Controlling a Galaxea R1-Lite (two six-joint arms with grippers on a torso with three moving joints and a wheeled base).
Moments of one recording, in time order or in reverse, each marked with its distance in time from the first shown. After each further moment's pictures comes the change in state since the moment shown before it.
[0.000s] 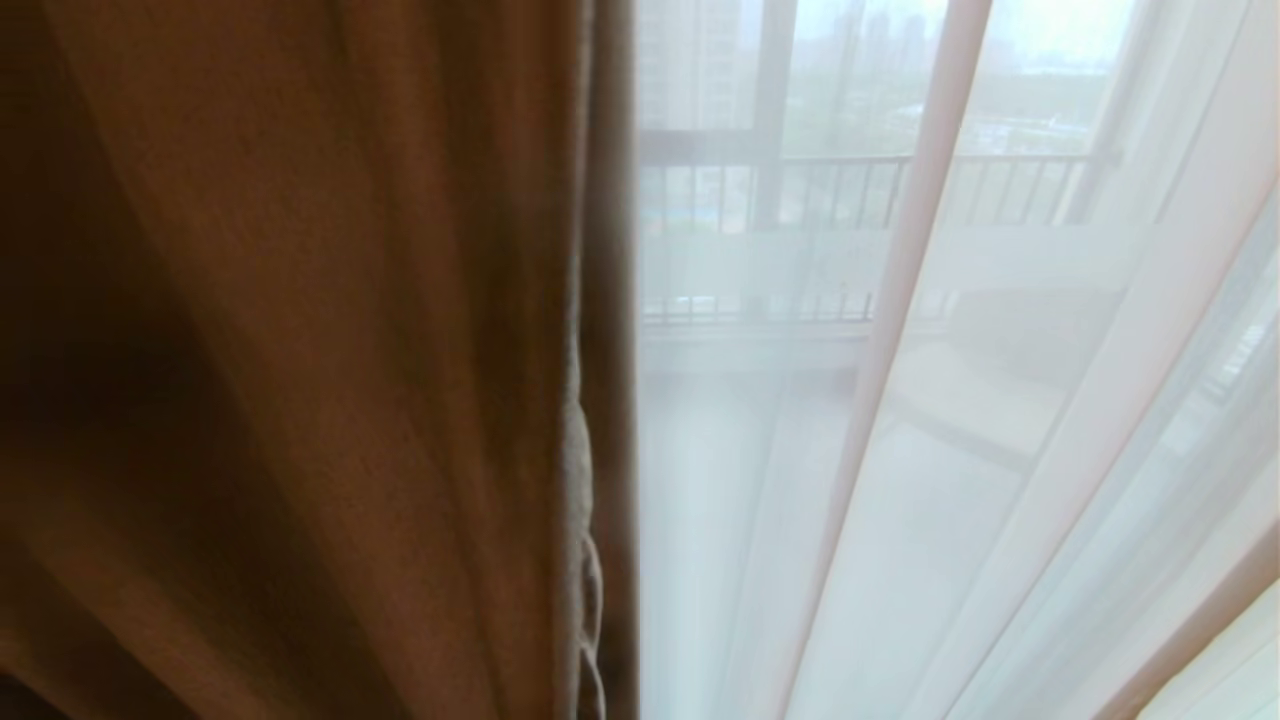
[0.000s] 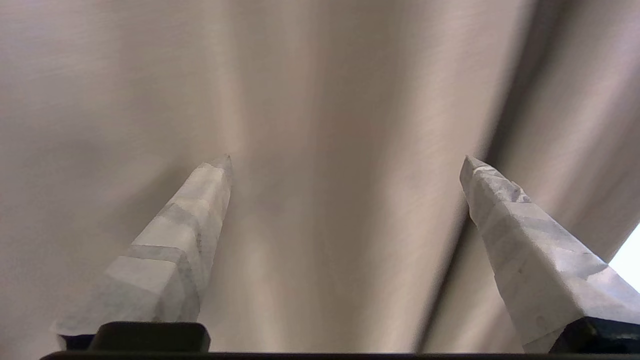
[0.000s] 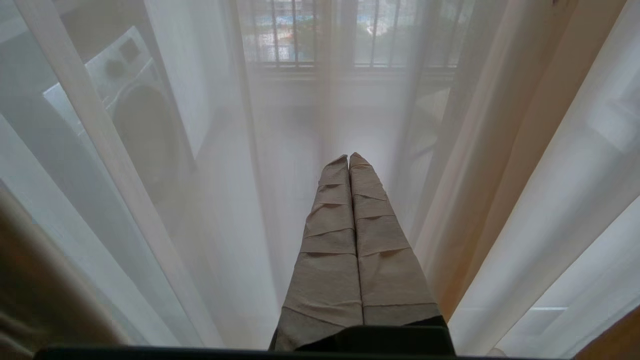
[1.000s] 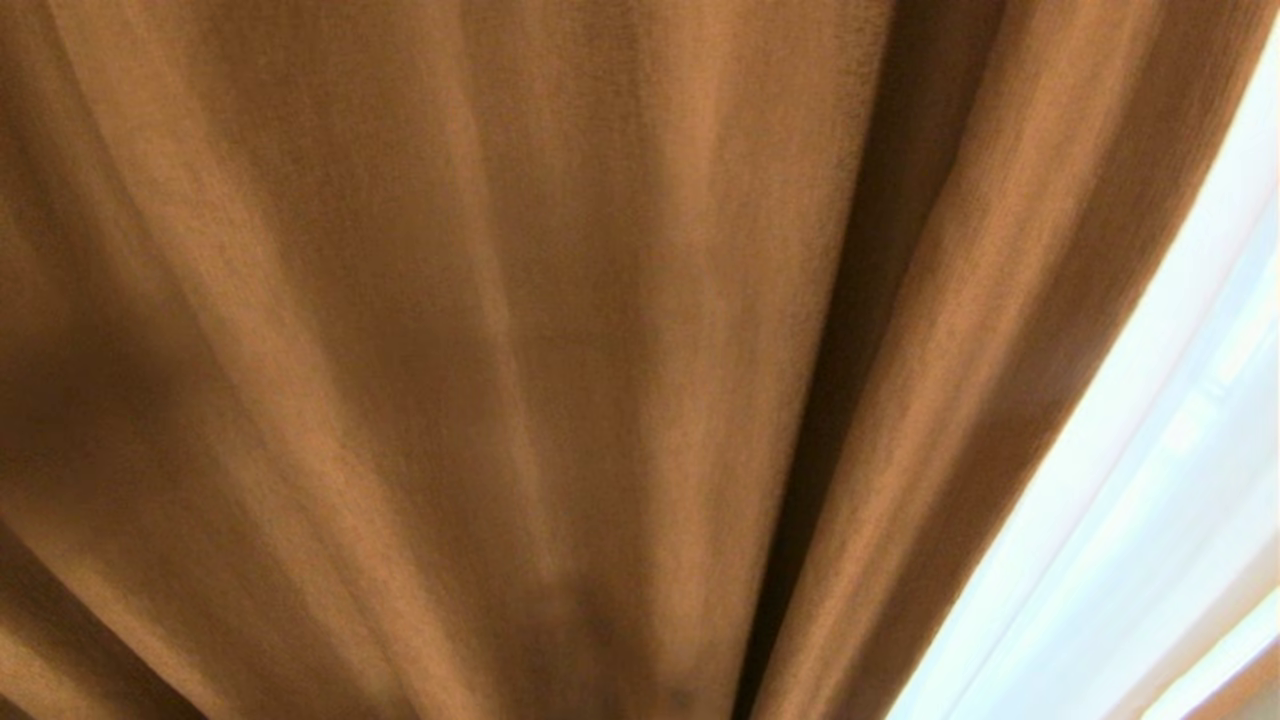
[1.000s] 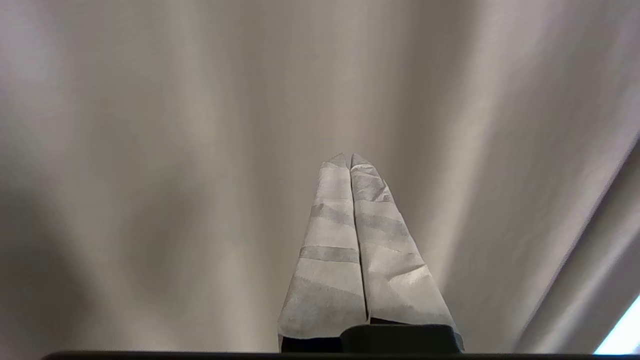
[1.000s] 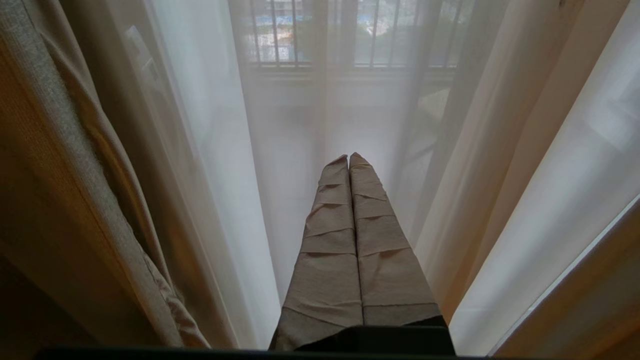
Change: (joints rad) left arm 0.002 -0.128 0.077 0.010 0.004 0.012; right arm 0.000 0.000 0.000 0.000 0.000 0.000
